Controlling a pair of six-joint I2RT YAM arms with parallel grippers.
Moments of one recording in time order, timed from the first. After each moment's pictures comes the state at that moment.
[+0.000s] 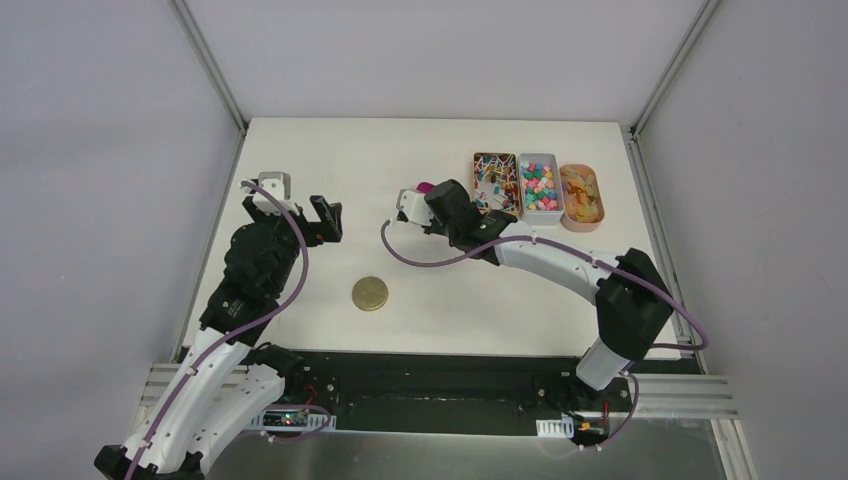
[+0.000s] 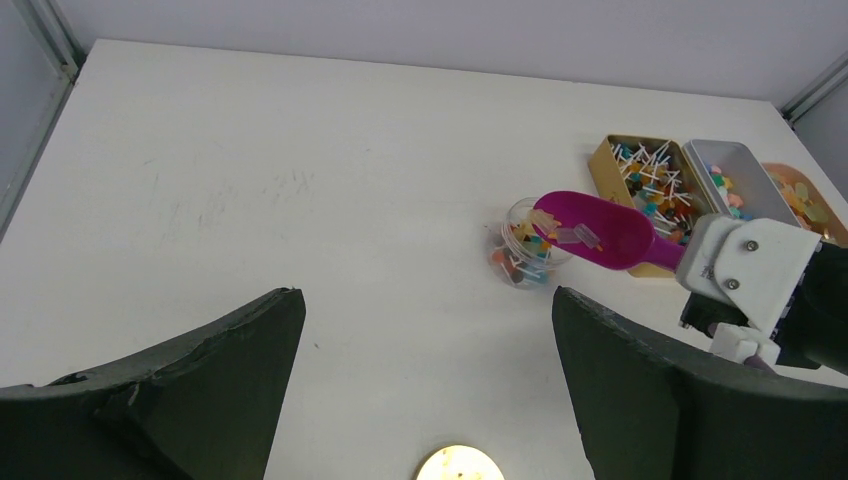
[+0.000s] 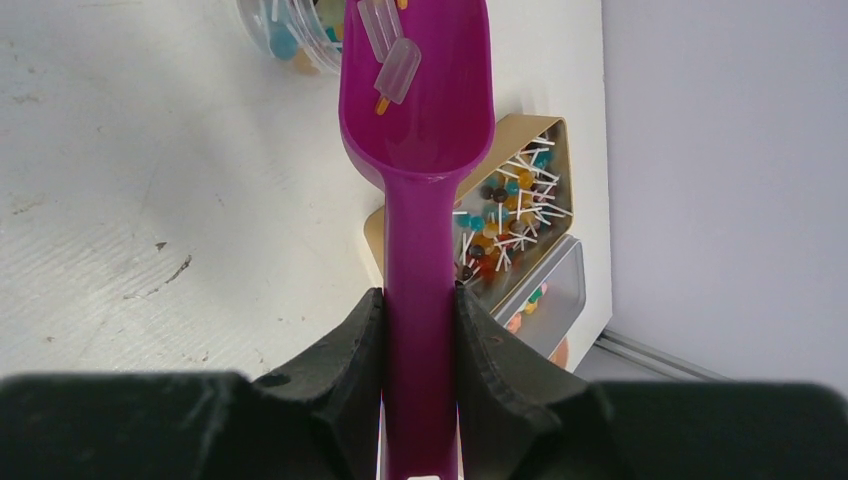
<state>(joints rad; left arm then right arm) -0.42 0.61 0.74 -0.23 -0.27 -0.22 0.88 1.65 1.24 -0.33 0.43 -0.73</state>
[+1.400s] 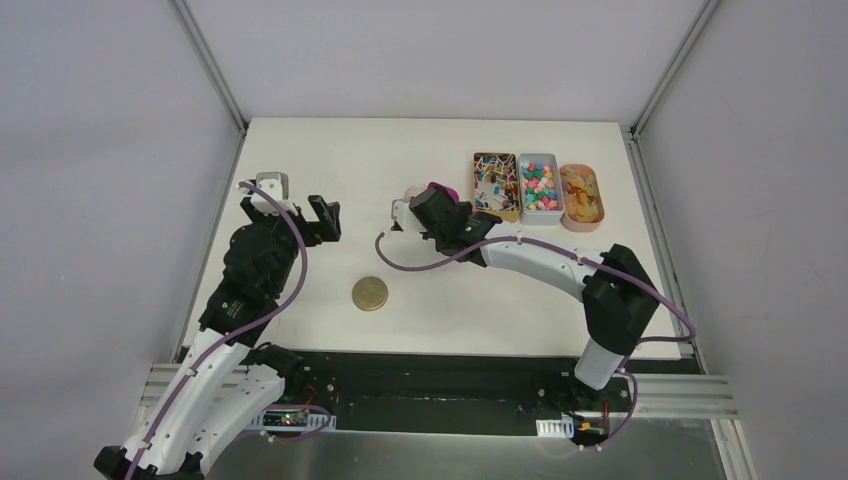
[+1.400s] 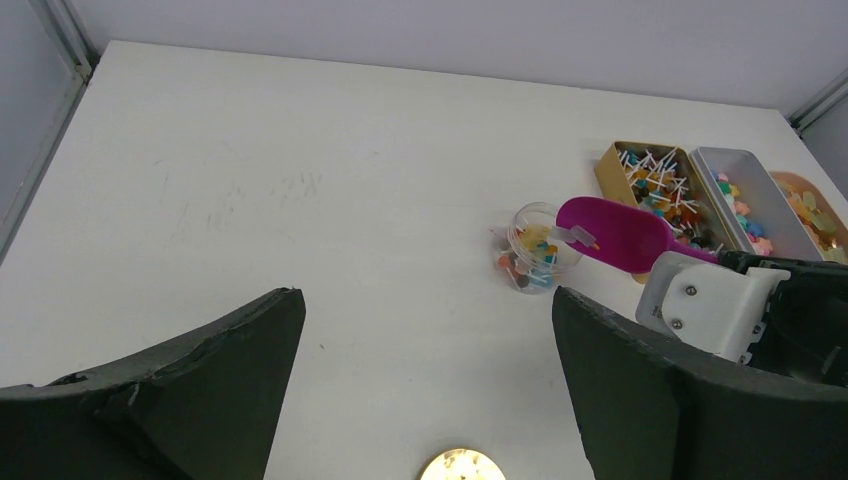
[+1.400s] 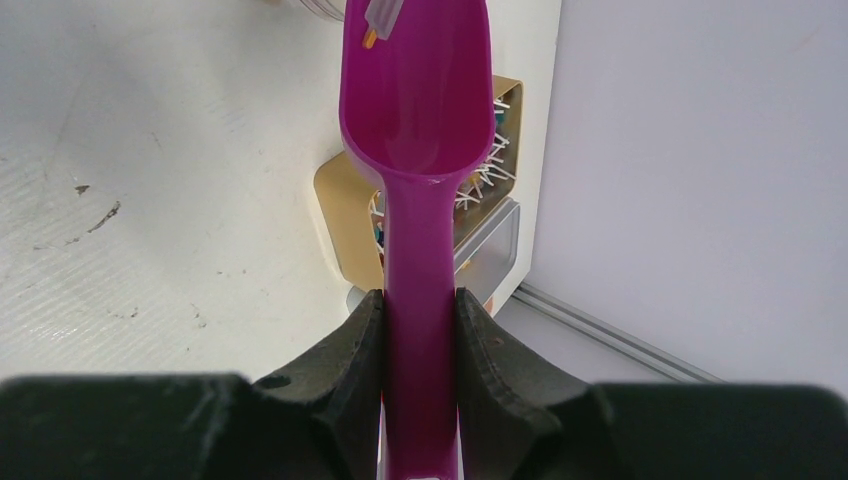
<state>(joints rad) -0.42 0.61 0.74 -0.23 -0.28 -0.22 0.94 1.72 1.31 -0.42 0.62 -0.85</state>
